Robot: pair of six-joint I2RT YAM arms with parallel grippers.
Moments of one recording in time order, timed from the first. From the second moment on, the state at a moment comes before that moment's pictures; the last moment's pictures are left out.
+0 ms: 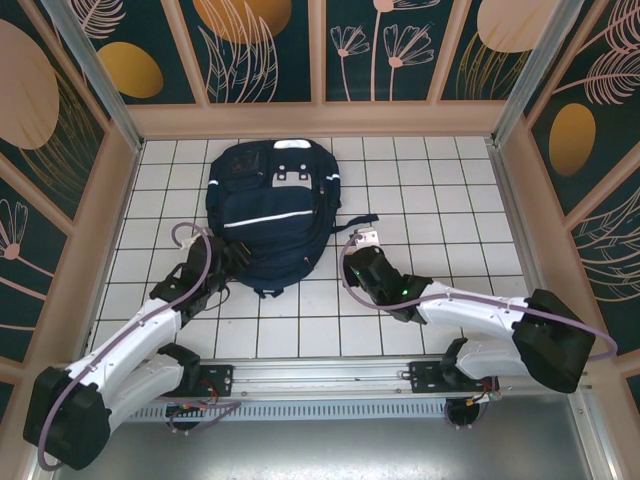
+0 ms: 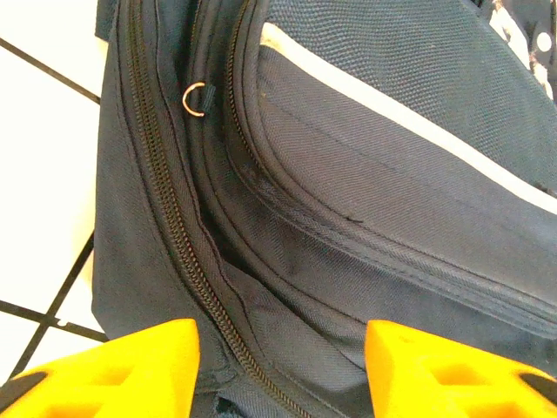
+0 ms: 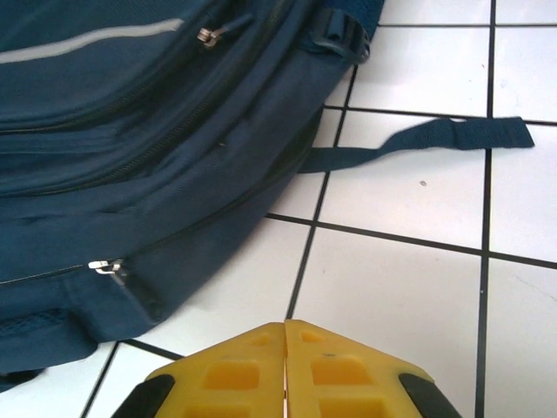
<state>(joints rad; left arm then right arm) -0.44 0.91 0.47 -0.28 -0.14 -0.98 0.95 1.26 0.56 0.06 0.40 0.51</state>
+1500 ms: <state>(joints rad) -0.72 1.19 0.48 -0.06 -0.18 -1.37 0.98 1.76 0.71 0.41 0.20 0.34</state>
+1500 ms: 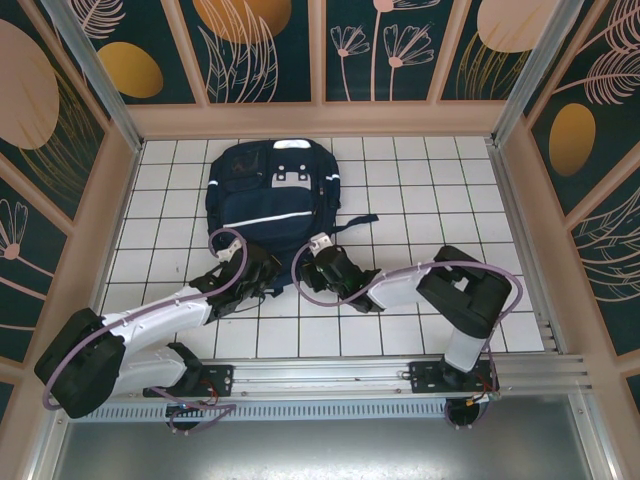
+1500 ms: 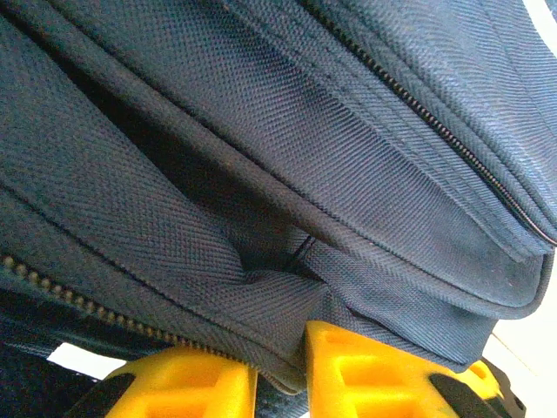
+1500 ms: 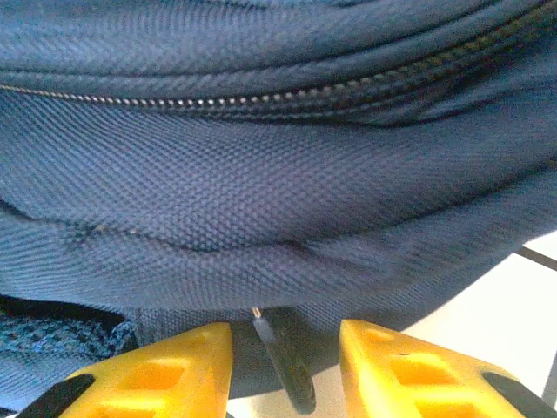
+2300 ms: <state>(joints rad) -0.72 0.94 0.47 -0.21 -0.26 -1.34 0.94 1.63 0.63 0.41 0.22 0.33</state>
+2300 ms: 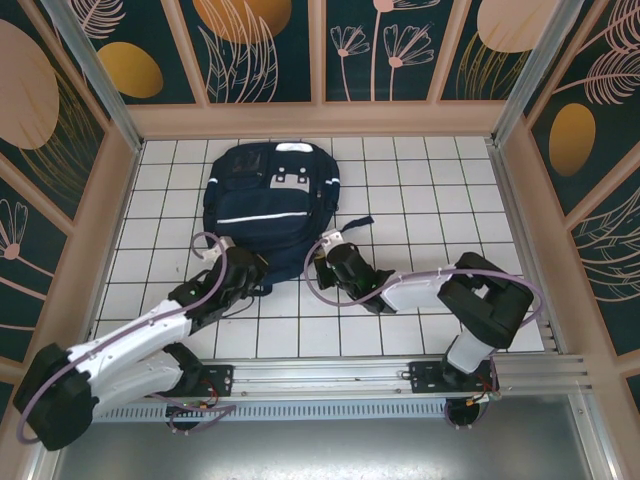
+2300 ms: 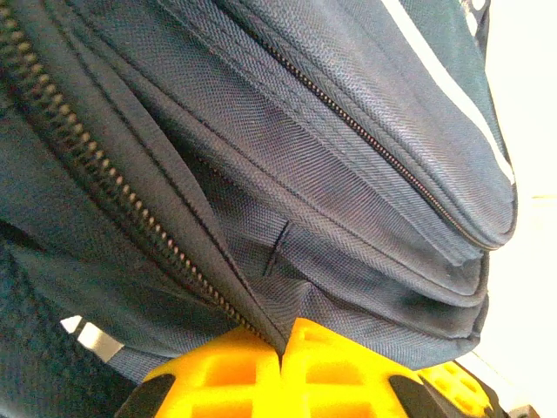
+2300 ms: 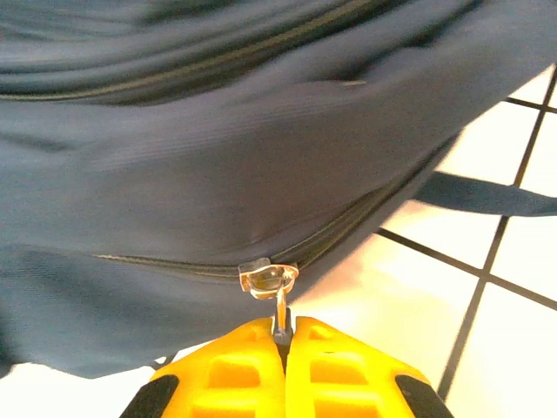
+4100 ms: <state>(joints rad) -0.72 0.86 0.63 -0.17 -0.20 -1.08 0.38 1.43 0.58 0.10 0.25 0.42</state>
